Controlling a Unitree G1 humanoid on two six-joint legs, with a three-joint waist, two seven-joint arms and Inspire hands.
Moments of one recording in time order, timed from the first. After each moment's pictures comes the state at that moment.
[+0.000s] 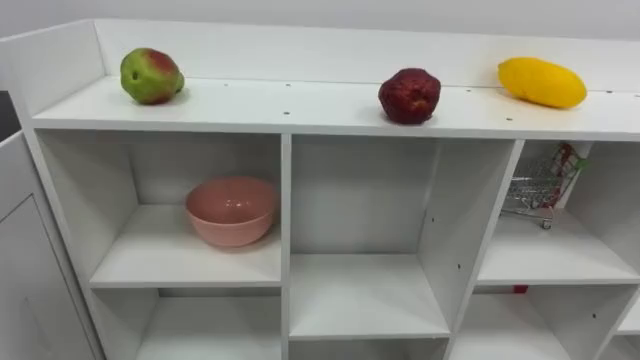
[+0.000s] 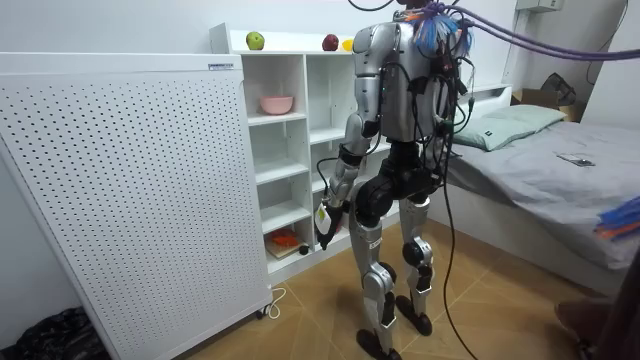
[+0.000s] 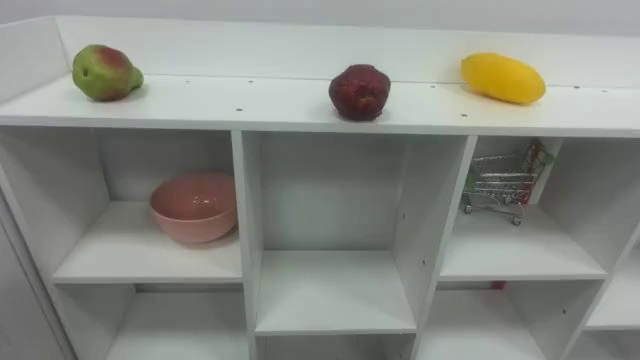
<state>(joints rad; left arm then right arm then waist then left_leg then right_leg) 0.10 0.15 0.00 1.12 0.16 0.00 -0.03 0.02 -0.18 0.08 1.28 0.11 -0.02 0.16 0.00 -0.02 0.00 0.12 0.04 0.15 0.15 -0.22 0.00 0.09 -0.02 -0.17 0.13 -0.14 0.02</state>
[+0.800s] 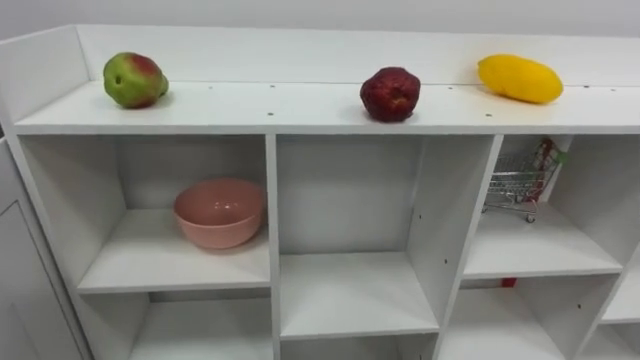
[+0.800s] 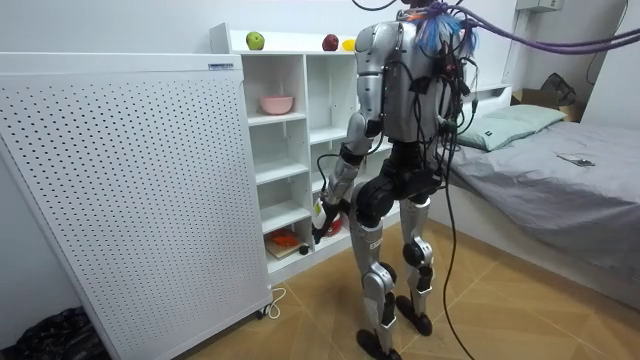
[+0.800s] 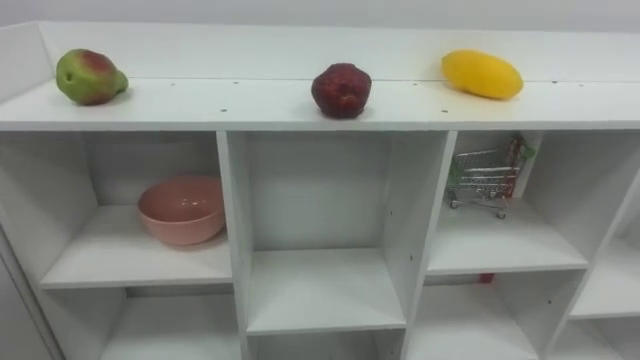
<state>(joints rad) 0.13 0.16 0.04 1.04 0.24 -0.06 0.01 0.04 -0.19 -0.09 0.75 0.04 -0.09 -0.17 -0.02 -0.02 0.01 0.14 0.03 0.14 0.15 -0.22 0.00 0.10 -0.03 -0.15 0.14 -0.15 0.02</state>
